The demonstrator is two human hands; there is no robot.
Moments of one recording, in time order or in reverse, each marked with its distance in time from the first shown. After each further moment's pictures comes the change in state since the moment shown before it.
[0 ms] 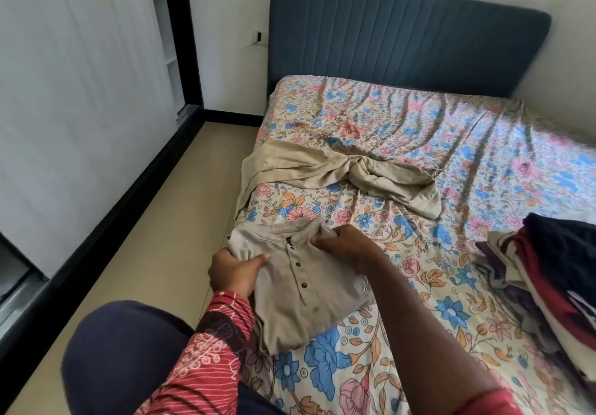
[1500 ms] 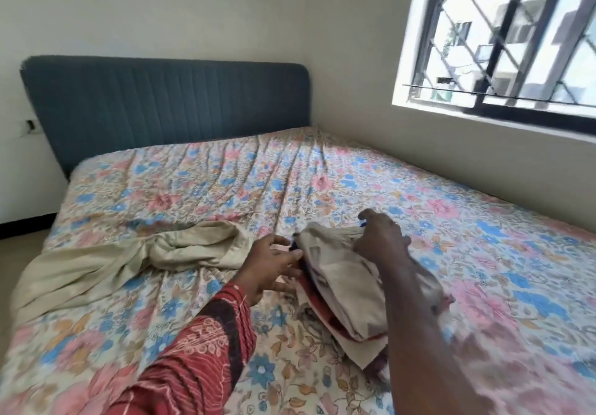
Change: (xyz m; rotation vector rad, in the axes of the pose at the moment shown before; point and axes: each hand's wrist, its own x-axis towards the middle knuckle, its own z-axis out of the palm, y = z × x) left_hand -0.213 0.158 0.316 0.076 -1.133 0.287; right_hand -0.139 0.192 -0.351 -0.333 0.854 0.340
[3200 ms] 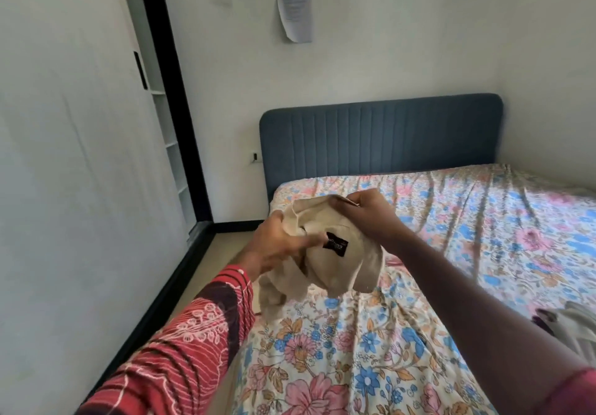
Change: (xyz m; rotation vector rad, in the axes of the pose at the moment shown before) left_hand -0.129 0.084 -0.333 0.518 0.547 0.203; right_hand -0.080 -0.390 0.046 0.849 -0.342 -0.848
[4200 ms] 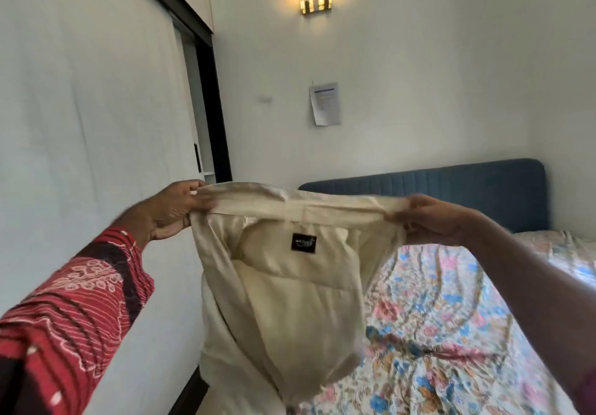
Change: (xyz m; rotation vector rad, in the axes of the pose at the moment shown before) left_hand -0.007 0.110 -0.280 -0.355 0.233 0.120; right_hand 0.080 -0.087 -0.109 0.428 -0.439 0.044
